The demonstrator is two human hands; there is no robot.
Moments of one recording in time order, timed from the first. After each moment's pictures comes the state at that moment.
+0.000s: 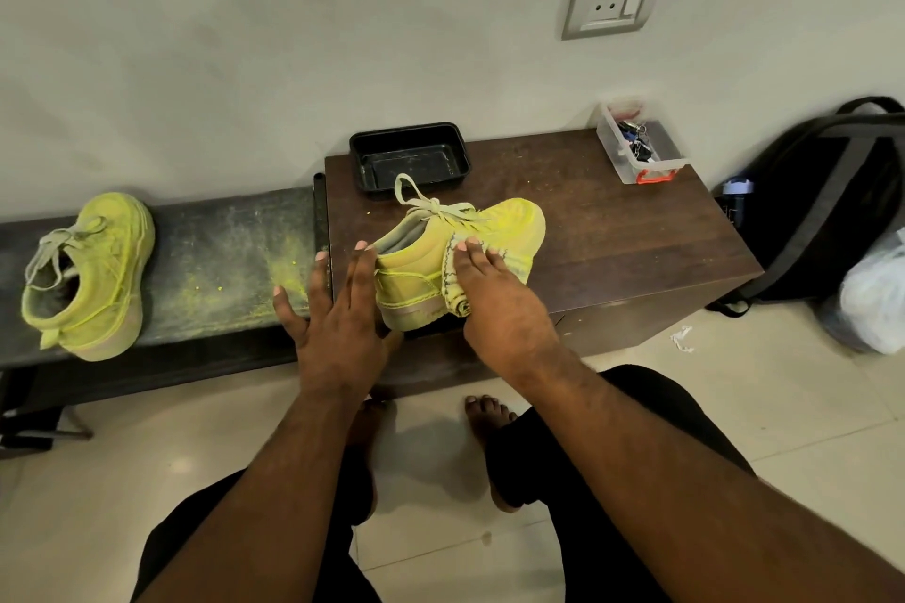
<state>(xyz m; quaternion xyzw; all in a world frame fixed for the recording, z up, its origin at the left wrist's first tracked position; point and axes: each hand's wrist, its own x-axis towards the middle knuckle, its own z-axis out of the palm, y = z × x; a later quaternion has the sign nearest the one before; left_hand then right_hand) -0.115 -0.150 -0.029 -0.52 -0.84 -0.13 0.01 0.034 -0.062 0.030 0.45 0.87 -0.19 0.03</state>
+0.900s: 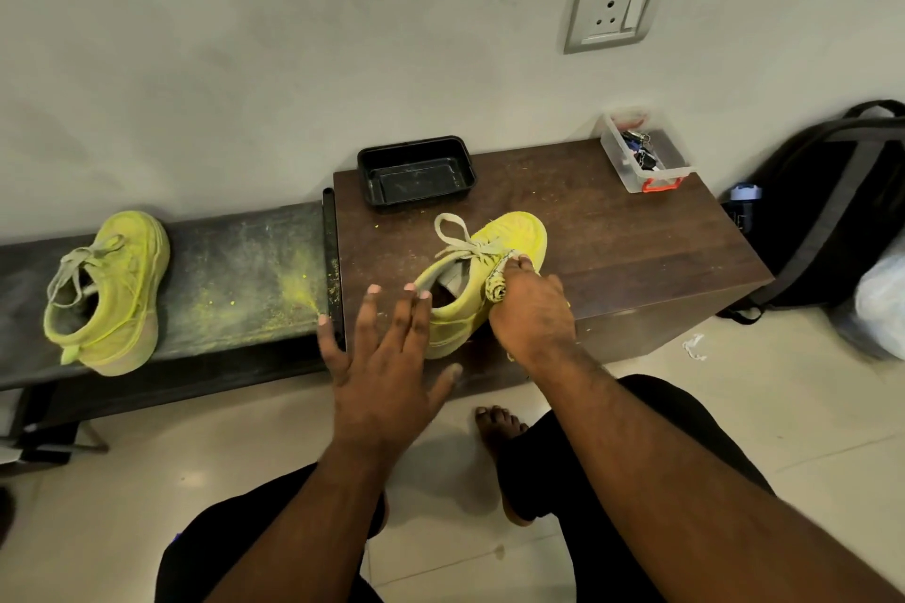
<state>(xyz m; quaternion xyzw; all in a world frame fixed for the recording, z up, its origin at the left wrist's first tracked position) -0.078 -0.171 -0.017 -0.58 -0.81 -0.07 0.05 0.041 -0.044 0.021 0.60 0.77 -0.22 0.00</state>
